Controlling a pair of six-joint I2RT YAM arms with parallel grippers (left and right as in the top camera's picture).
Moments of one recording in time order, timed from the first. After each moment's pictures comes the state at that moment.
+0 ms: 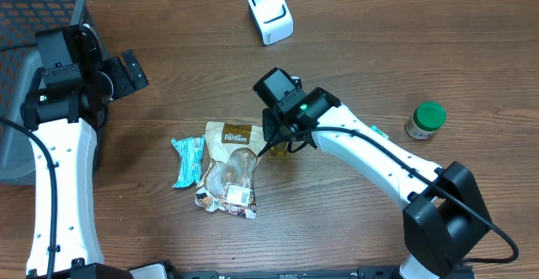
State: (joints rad) left arm 0.21 1.46 1.39 -0.81 0.02 -0.23; right arm 0.71 1.82 1.42 -0.83 0.06 0.65
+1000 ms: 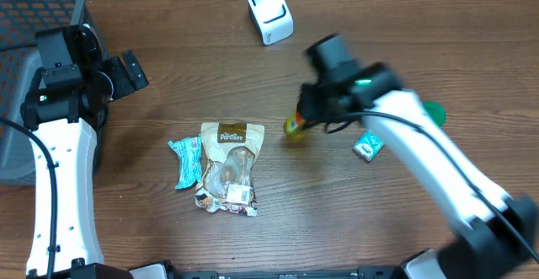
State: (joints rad) left arm 0.21 1.46 1.39 -0.81 0.02 -0.23; right arm 0.48 1.65 1.50 -1.01 -0.12 0.54
